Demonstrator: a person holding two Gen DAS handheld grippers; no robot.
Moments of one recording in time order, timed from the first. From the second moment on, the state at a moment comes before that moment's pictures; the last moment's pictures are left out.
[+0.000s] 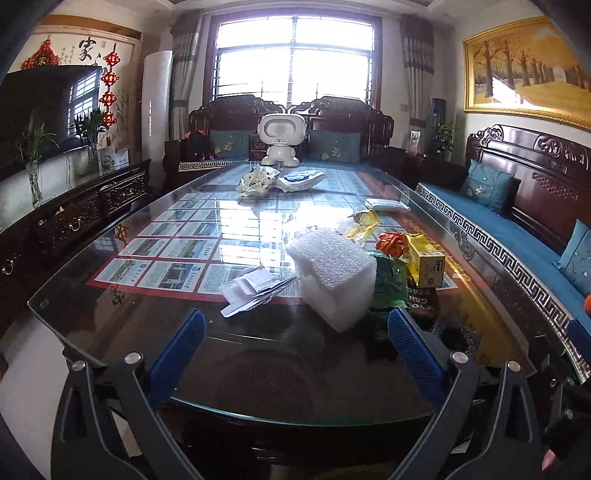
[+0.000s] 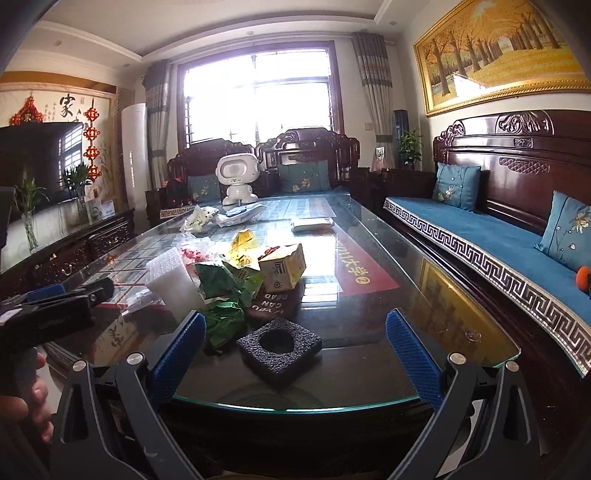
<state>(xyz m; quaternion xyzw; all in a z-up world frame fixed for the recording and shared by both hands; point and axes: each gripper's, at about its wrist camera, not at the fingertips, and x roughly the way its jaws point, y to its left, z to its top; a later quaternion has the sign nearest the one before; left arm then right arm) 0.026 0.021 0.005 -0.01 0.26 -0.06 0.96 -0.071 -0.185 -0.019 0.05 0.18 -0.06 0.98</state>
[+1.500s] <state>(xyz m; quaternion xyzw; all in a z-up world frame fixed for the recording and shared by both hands) 0.138 -0.019 -0.044 -0.06 0.33 -0.09 0.94 -0.008 -0.197 -0.044 0.05 0.23 -0.02 0.97</state>
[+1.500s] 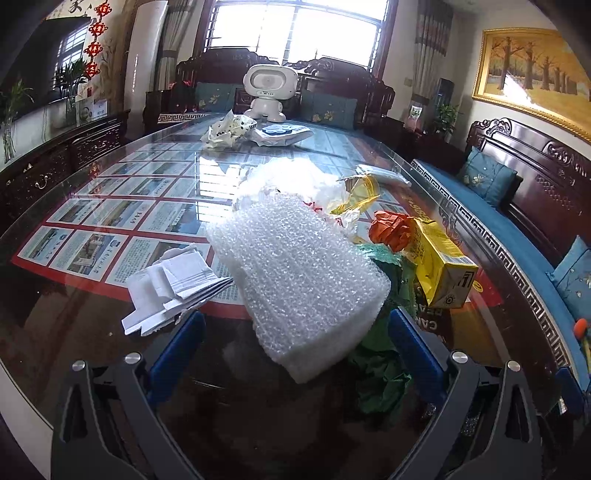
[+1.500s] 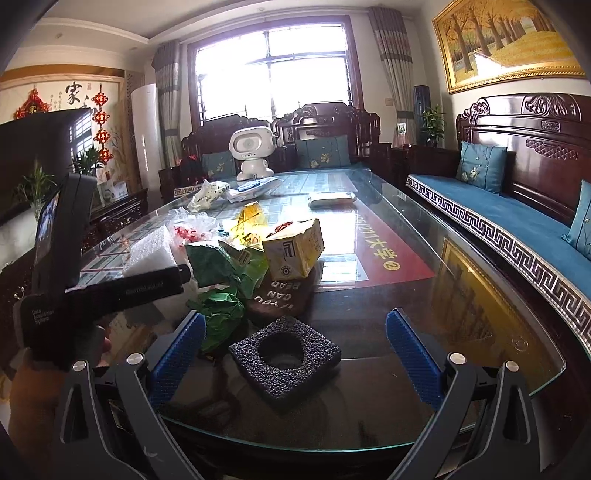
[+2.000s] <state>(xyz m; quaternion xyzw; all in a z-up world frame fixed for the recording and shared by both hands) 0.128 -0.010 -0.042 -0.08 0.33 -0.13 0.93 -0.003 -0.196 -0.051 0.05 0.25 -0.02 0.97</state>
